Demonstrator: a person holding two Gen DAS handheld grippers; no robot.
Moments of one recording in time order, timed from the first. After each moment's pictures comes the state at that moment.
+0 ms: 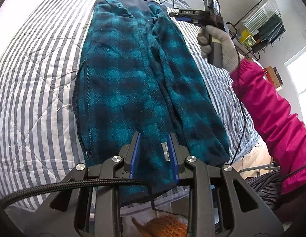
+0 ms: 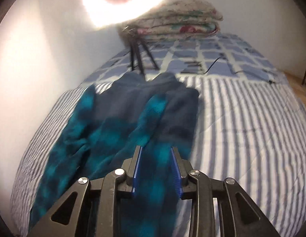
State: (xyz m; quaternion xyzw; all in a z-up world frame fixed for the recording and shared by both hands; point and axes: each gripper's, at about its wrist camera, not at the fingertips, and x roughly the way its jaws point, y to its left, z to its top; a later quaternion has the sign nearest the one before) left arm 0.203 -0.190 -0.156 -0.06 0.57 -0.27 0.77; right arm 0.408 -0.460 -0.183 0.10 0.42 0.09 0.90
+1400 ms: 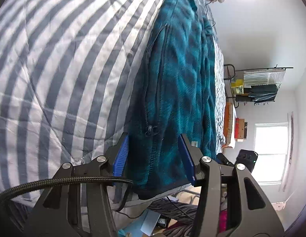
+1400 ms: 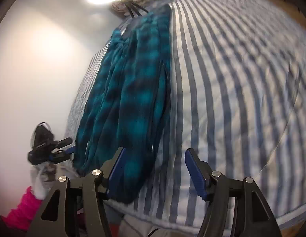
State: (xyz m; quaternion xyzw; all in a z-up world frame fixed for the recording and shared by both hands) left arm 0.213 -0.083 -0.247 -0.34 0.62 -0.24 0.66; right arm 0.049 -0.467 -0.214 0.30 0.51 0.13 0.80
